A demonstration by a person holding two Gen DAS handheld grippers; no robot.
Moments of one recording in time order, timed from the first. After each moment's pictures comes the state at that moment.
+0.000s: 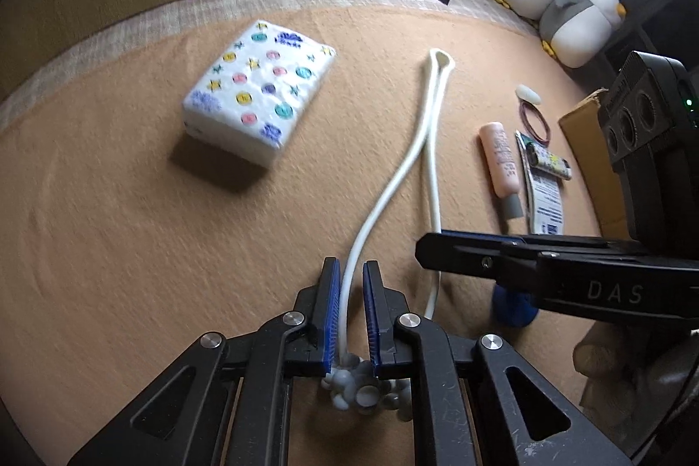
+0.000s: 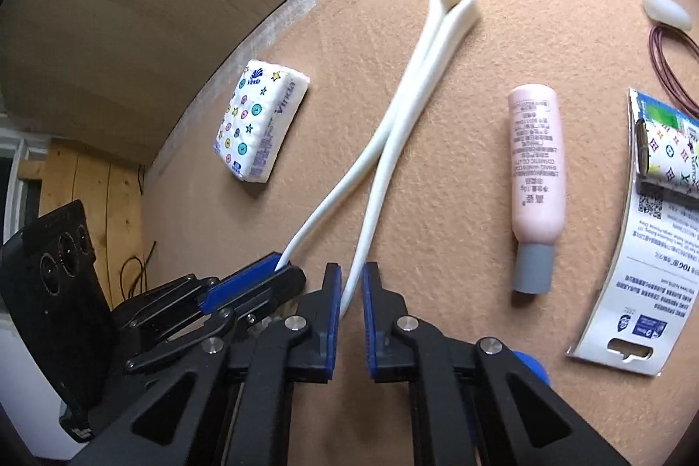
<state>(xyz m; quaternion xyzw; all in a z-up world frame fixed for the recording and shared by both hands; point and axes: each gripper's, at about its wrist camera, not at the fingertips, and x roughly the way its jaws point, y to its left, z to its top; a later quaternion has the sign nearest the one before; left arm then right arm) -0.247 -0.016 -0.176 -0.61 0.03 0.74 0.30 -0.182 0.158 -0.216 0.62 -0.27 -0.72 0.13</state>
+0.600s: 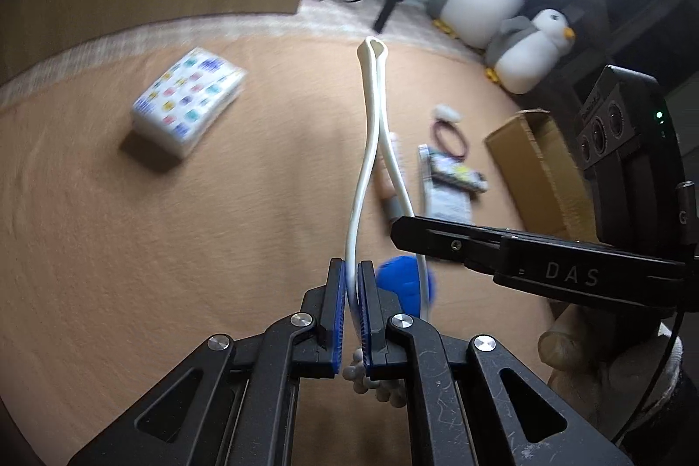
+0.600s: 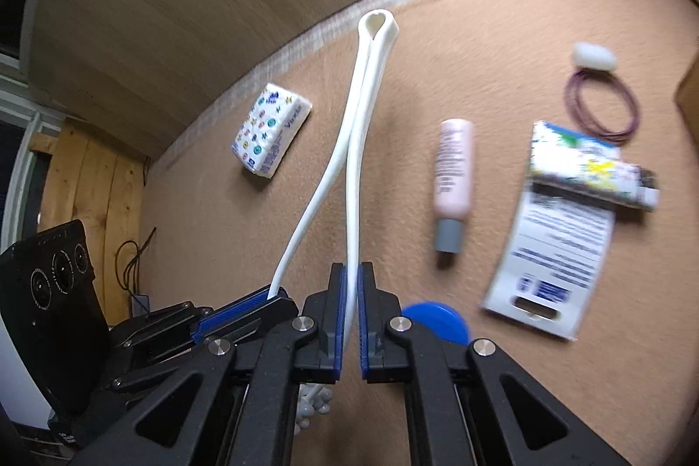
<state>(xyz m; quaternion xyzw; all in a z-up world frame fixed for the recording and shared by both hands) -0.189 0.016 -0.125 -0.57 -0.04 0.76 0.32 -0.149 0.203 -0.170 0.58 -0.24 -0.76 0.13</state>
